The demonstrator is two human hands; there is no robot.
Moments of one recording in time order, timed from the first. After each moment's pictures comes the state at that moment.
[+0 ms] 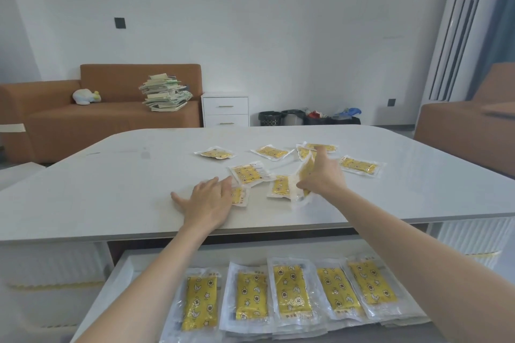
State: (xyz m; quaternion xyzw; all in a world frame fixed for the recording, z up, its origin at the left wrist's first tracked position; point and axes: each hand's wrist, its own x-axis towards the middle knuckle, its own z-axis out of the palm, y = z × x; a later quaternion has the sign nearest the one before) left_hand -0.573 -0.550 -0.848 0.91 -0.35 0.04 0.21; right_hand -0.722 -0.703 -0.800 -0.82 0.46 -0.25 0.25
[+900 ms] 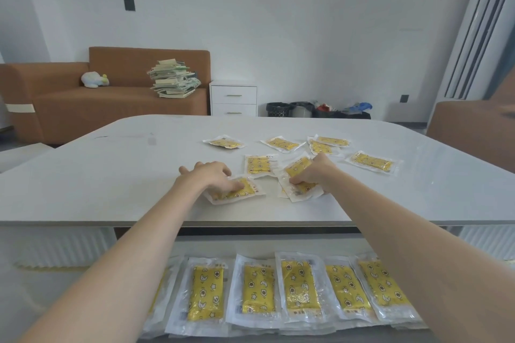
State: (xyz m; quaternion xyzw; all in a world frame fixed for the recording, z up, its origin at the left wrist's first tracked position) left_hand -0.533 -0.559 -0.808 0.93 -0.35 -0.10 0.04; right_hand -0.682 -0.714 -0.803 -0.78 0.50 -0.12 0.35
